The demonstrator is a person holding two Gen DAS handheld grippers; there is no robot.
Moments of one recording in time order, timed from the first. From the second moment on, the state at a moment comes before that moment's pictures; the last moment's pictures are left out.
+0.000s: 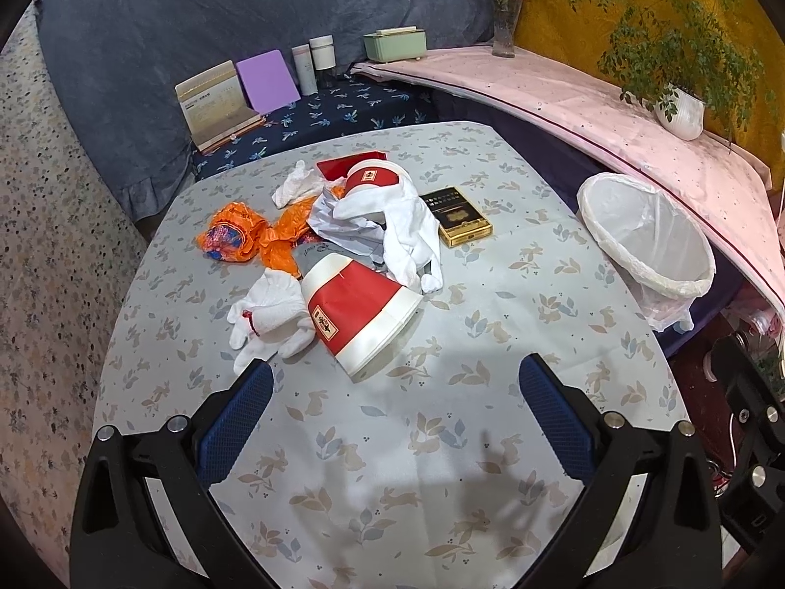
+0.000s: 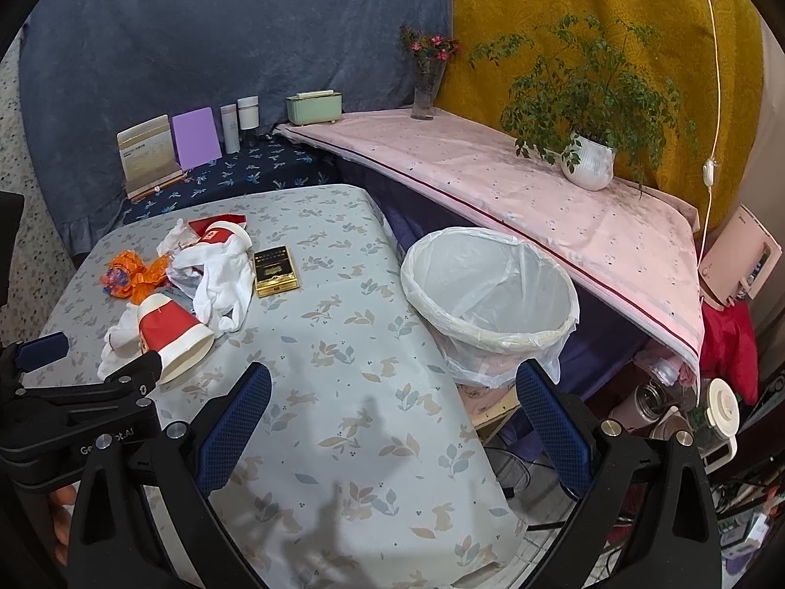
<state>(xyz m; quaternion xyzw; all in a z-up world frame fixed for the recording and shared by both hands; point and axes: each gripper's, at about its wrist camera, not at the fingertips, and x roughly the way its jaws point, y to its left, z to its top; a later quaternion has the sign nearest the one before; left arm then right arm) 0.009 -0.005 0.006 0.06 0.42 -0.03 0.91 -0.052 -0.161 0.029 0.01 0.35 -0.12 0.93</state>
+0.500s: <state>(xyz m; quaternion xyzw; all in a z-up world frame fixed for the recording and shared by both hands) 0.008 -0.004 0.010 0.06 0.41 -0.03 0.91 -0.052 -0.159 0.031 0.01 0.34 -0.12 0.93</state>
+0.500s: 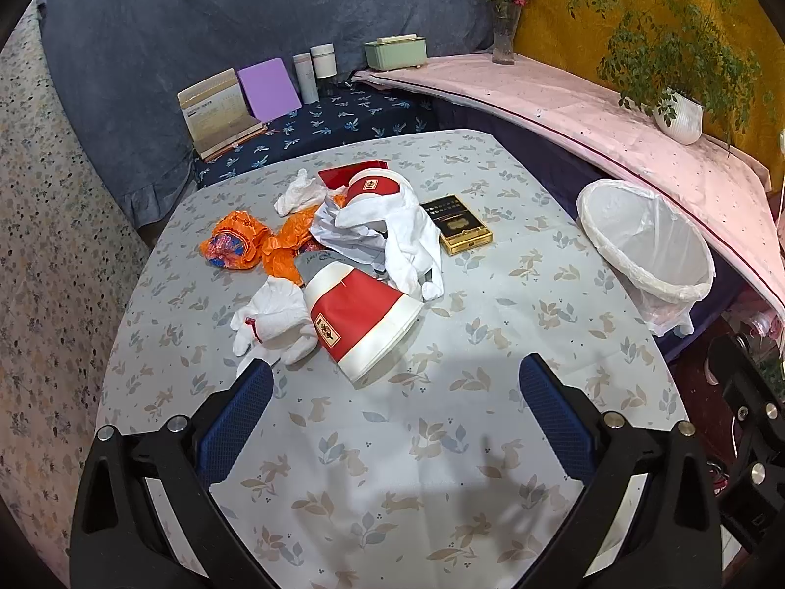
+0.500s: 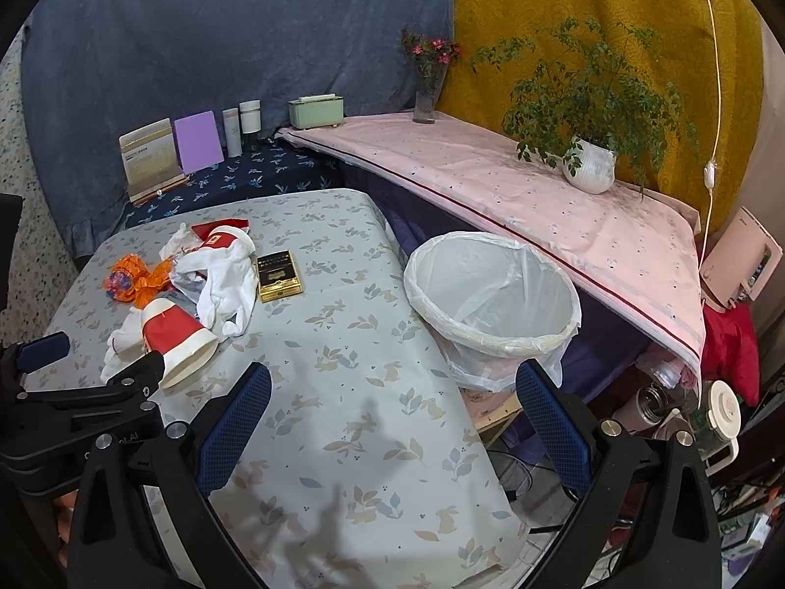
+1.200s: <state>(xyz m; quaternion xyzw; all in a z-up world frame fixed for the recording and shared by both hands) 0.007 -0.010 0.010 0.06 0.40 -0.05 0.91 -0.050 -0.178 0.026 0.03 0.35 -0.14 0.93</state>
